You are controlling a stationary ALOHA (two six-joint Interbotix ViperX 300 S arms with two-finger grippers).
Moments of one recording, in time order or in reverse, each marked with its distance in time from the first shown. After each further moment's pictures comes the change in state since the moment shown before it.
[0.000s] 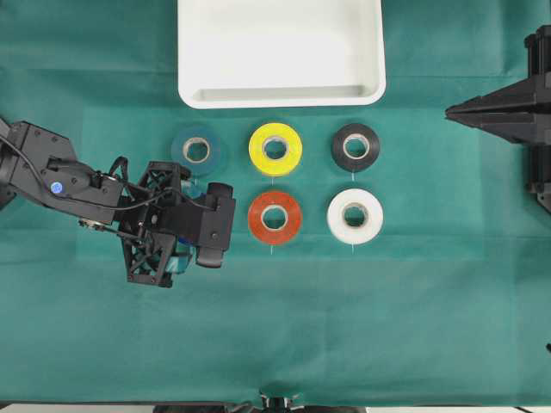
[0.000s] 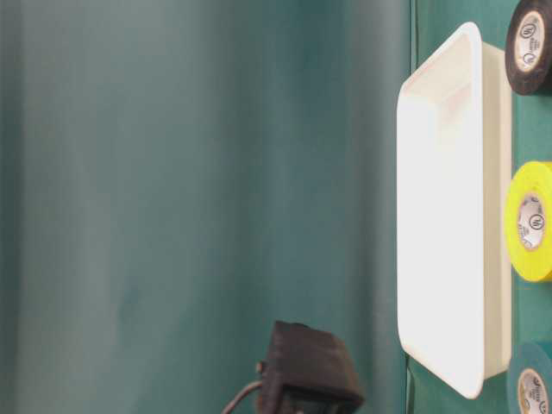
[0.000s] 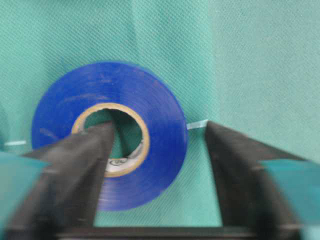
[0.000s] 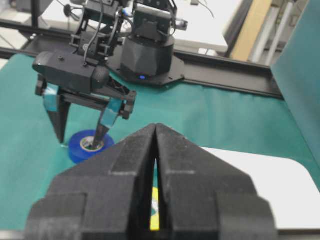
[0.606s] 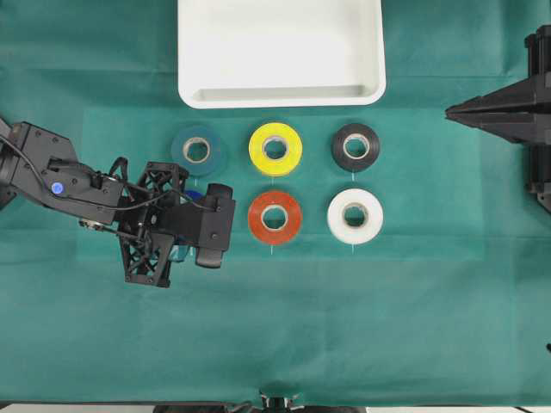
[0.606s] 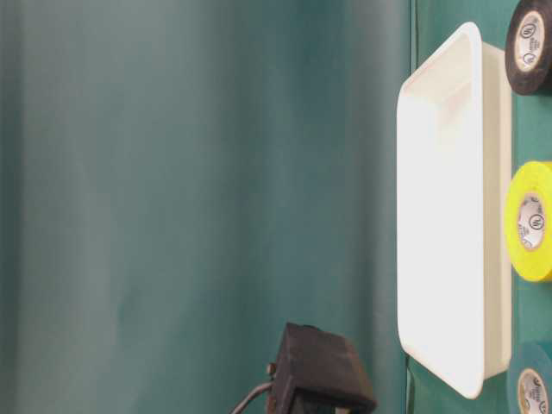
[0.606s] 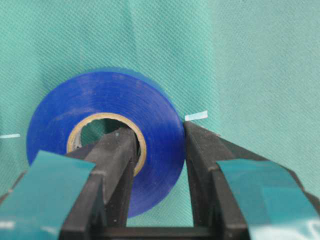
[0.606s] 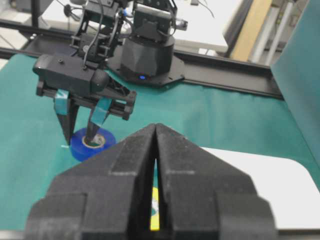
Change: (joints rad) left arm 0.000 0.002 0.003 0.000 0.002 0.003; right arm 0.000 0.000 0.000 0.002 0.000 0.000
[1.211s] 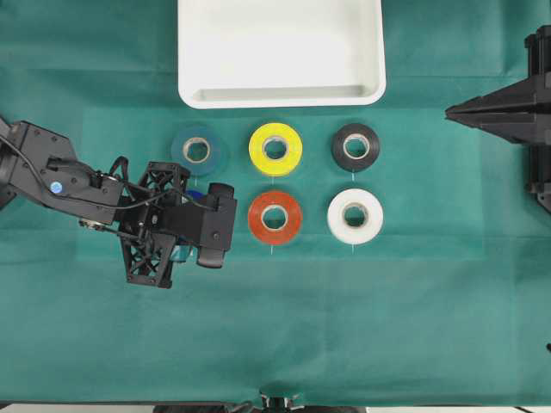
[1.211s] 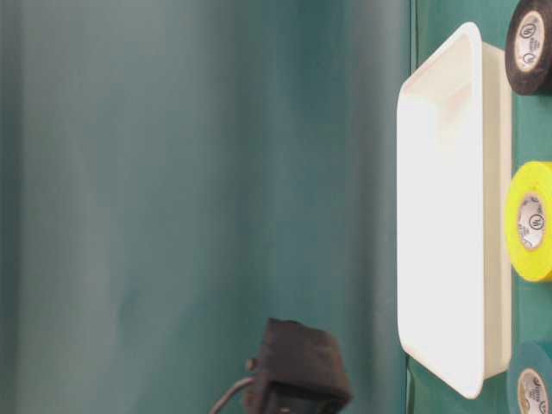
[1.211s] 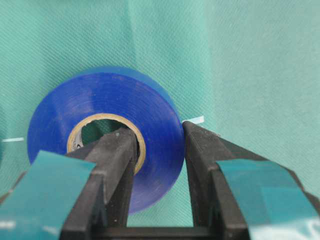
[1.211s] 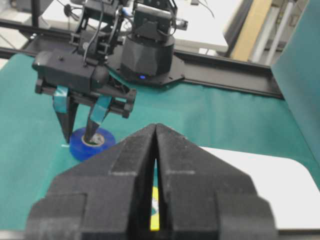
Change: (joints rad) left arm 0.000 -0.018 -0.017 0.000 0.020 -0.002; right arm 0.000 0.000 0.000 0.000 0.002 0.000
